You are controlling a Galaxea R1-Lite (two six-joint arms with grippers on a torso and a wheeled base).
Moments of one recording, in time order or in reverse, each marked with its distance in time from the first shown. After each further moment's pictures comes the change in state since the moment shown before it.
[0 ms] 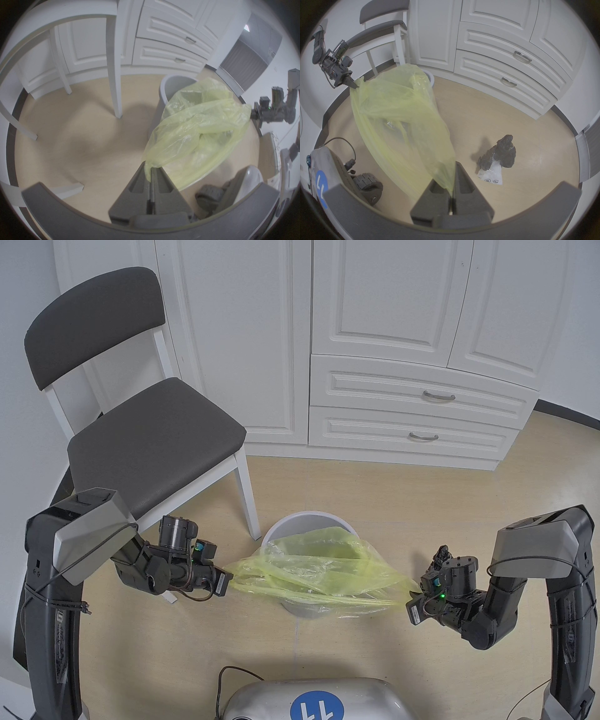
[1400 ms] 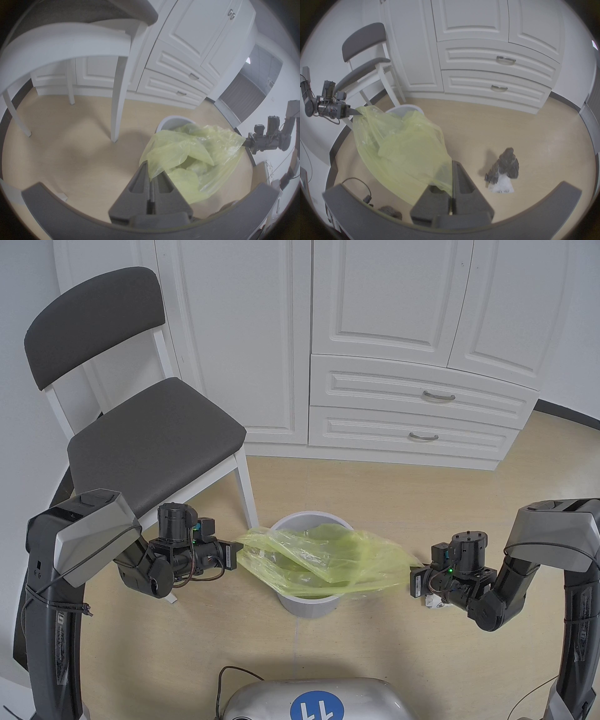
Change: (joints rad) left arm -0.024 -0.004 0.018 -0.333 -0.030 -0.294; right arm -0.023 -0.104 -0.081 0.066 0.067 0.211
